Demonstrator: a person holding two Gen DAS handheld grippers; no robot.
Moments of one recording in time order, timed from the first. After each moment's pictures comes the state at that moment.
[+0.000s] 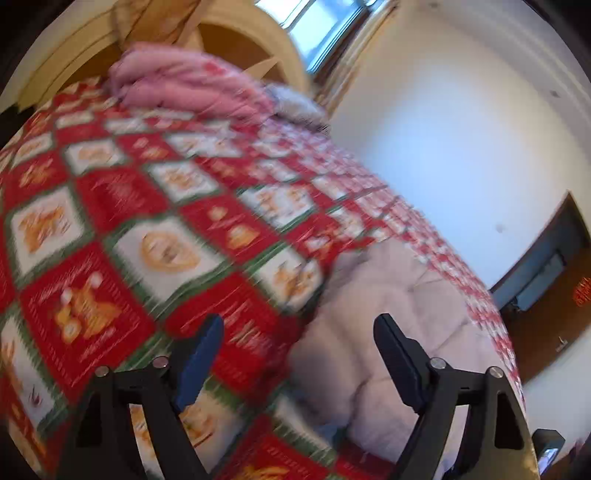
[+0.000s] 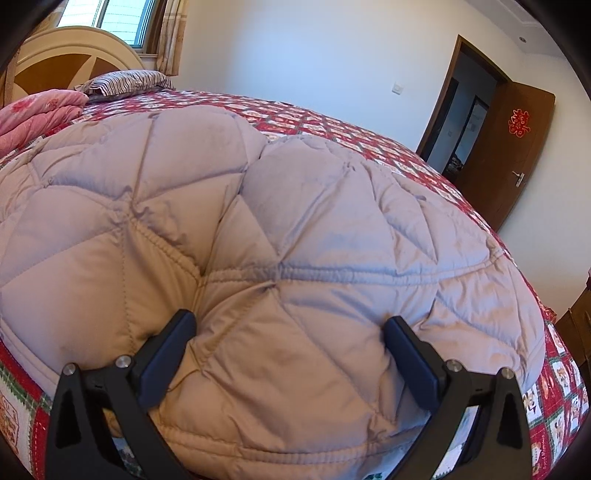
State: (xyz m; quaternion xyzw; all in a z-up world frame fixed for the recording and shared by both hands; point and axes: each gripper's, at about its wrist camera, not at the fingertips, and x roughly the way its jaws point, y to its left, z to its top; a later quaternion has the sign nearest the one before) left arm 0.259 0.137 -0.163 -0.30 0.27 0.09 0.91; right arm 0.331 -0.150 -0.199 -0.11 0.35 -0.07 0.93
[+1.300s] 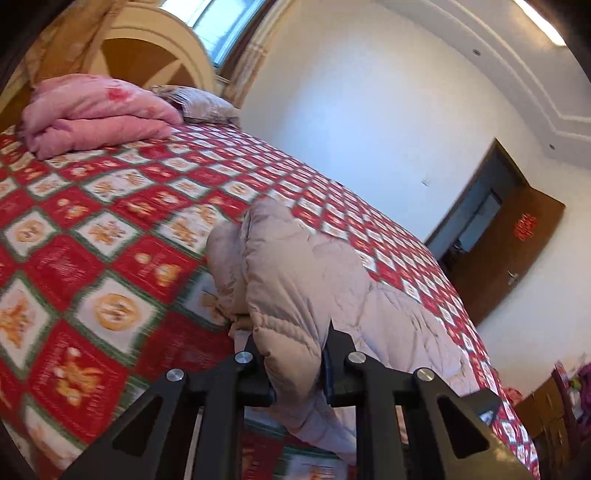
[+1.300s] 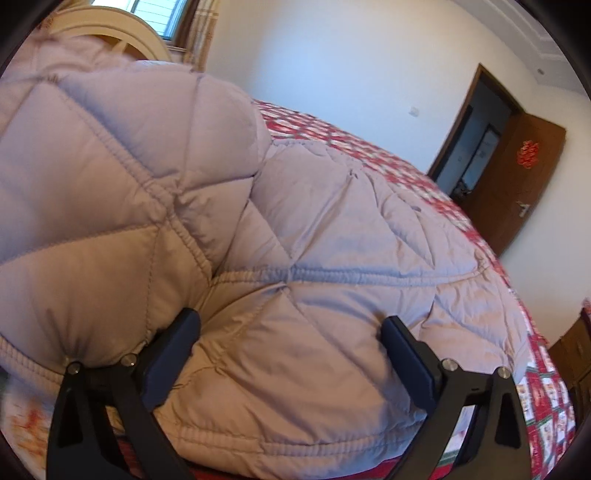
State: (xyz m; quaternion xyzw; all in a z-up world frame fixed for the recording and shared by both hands) left arm 0.263 0.149 -0.100 -0.25 0.28 -0.06 0.93; right arm 0.305 -0.089 -0.198 -0.16 0.34 -0.04 0.93
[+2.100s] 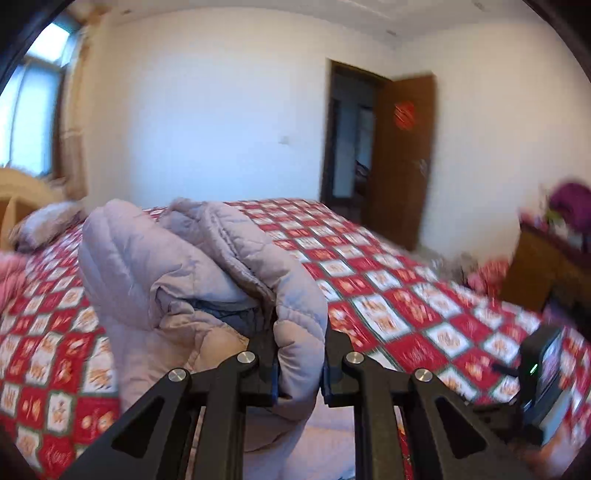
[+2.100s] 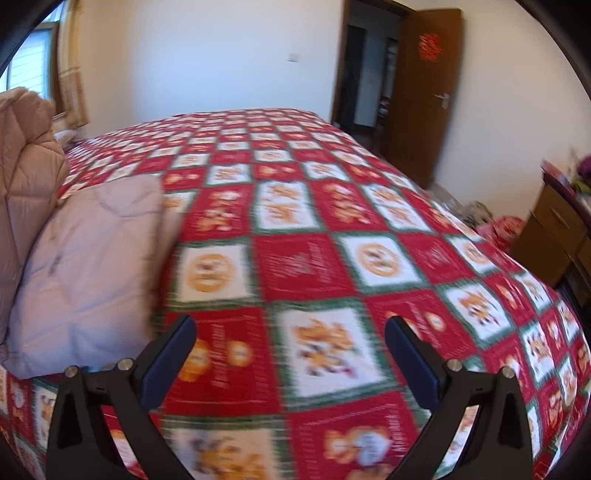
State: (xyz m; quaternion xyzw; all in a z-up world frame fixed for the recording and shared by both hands) left arm 0.280 -0.172 -0.039 0.04 0.22 -0.27 0.94; right arm 0.228 -0.390 -0.133 0.03 0.36 -0.18 0.91
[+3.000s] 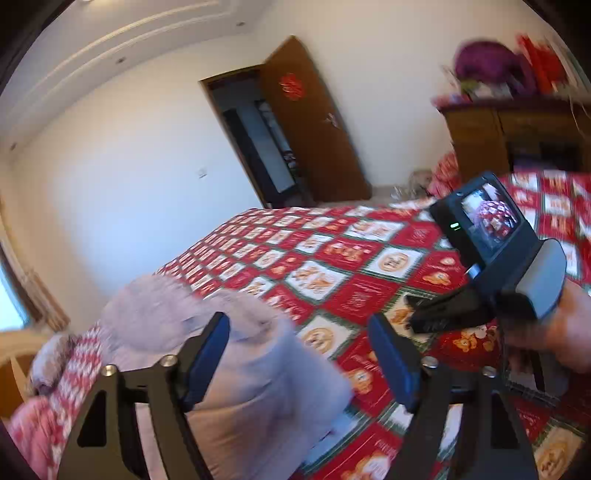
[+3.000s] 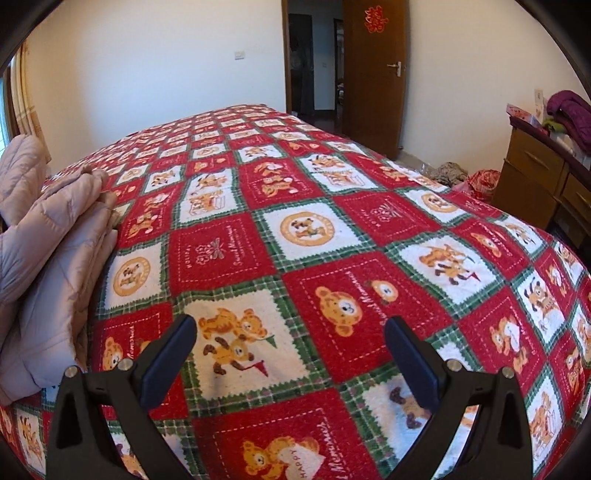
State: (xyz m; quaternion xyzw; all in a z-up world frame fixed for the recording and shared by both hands) left arm 0.169 -0.255 -0.066 0.25 0.13 -0.33 0.90; right arm 0.209 -0.454 -0.155 0.10 0.36 -0.23 0.90
